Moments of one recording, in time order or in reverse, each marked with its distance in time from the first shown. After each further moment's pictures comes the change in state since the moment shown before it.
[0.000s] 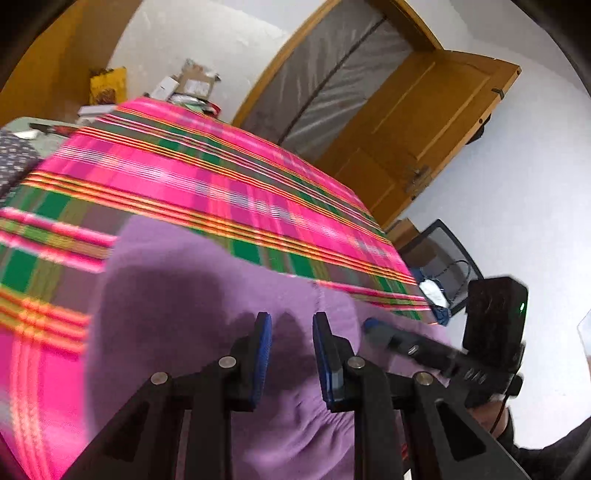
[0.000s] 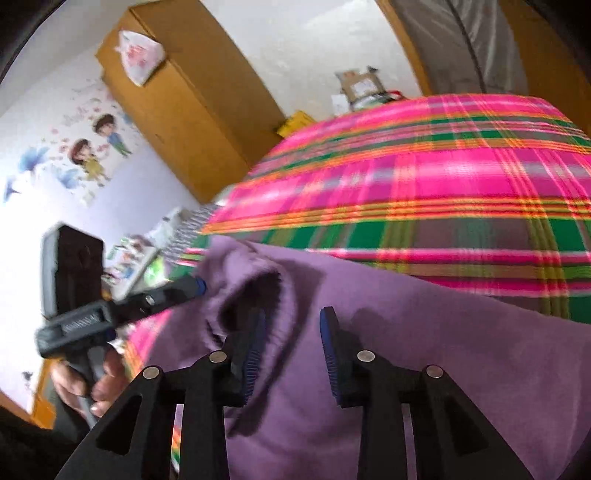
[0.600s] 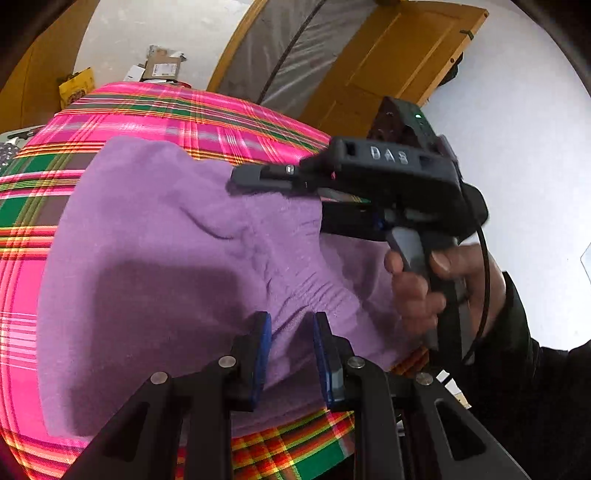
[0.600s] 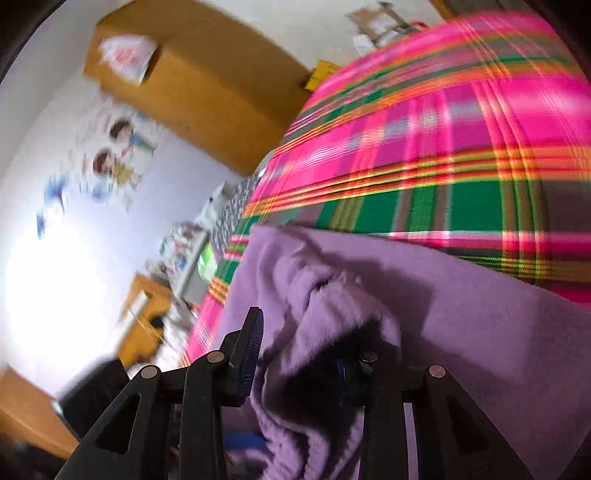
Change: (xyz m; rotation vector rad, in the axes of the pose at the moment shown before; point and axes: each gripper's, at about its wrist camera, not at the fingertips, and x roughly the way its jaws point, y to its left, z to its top) left arm 0.006 -0.029 -0.065 0.158 0.142 -0.031; right arm 0.082 -0.002 0.027 0.258 0.162 0.232
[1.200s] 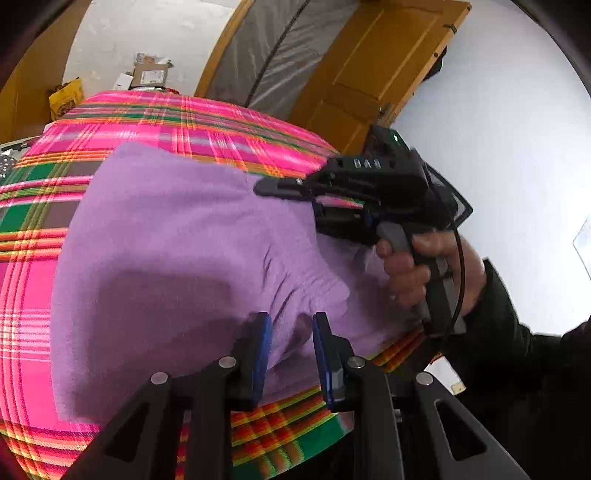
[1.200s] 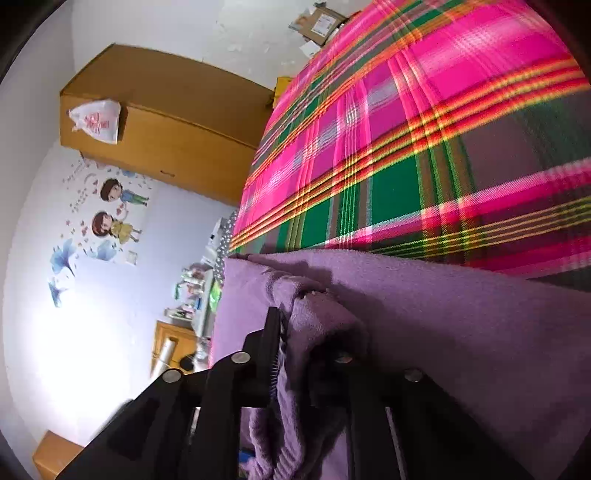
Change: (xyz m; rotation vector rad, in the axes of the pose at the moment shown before) left arm -0.023 -0.006 -0.010 0.044 -0.031 -0.014; right arm -0.024 -0.028 -0.003 0.137 -0.043 0.005
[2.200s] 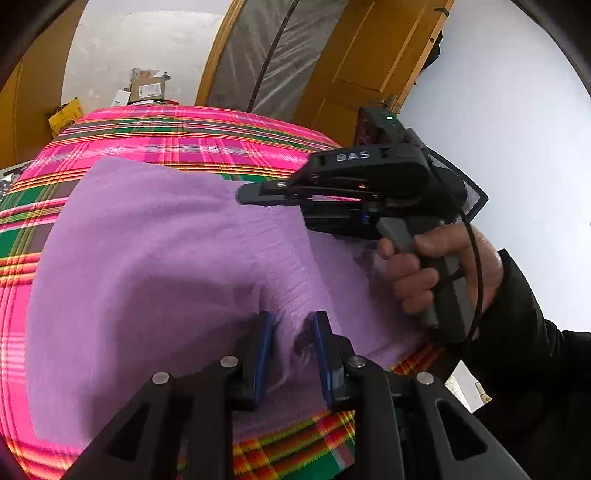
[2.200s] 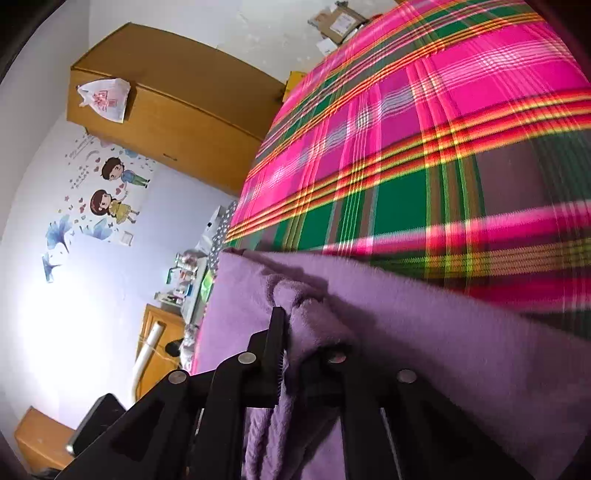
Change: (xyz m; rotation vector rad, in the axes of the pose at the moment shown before) left arm 0.022 -0.020 -0.002 0.065 0.017 0.084; right arm 0.001 -0.009 0.002 -0.064 0.015 -0.032
